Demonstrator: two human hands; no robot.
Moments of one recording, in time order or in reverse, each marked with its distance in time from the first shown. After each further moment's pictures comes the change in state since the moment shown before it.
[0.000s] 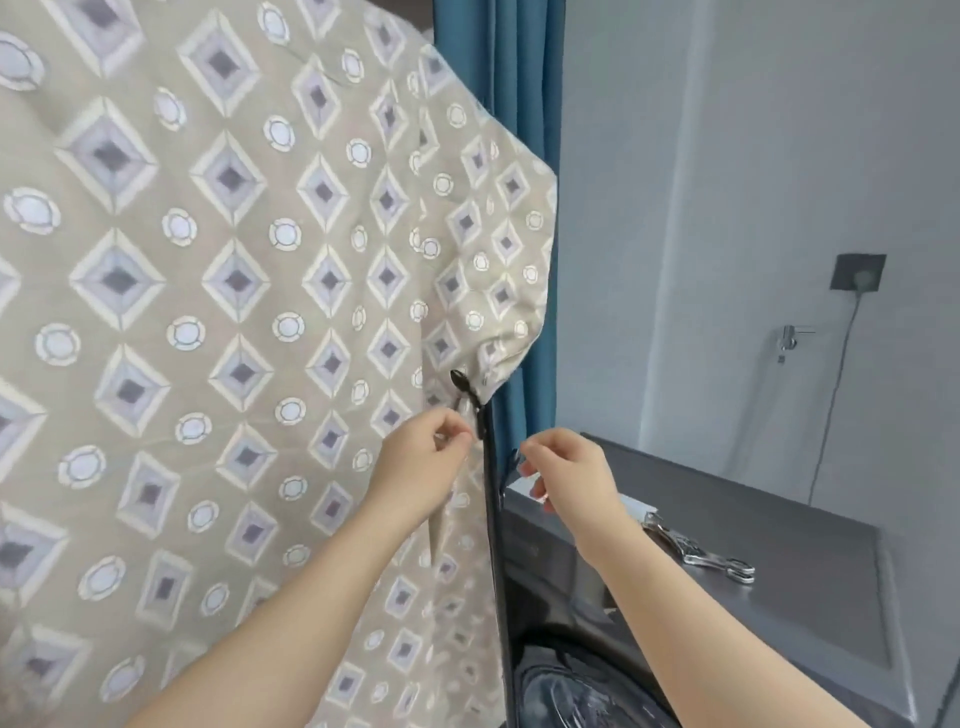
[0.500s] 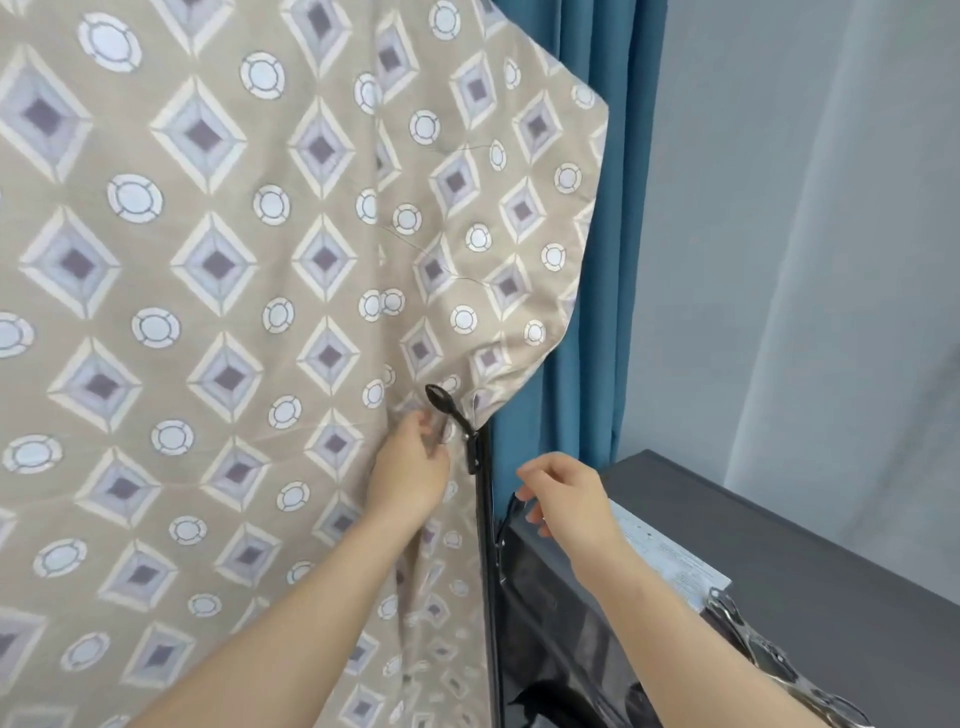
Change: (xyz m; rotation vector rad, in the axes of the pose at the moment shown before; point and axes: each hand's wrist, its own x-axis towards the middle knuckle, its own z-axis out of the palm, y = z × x) left_hand 0.109 -0.058 0.088 0.260 0.251 -0.324; right_hand 0.145 0.065 -0.015 0.036 -0.273 0.128
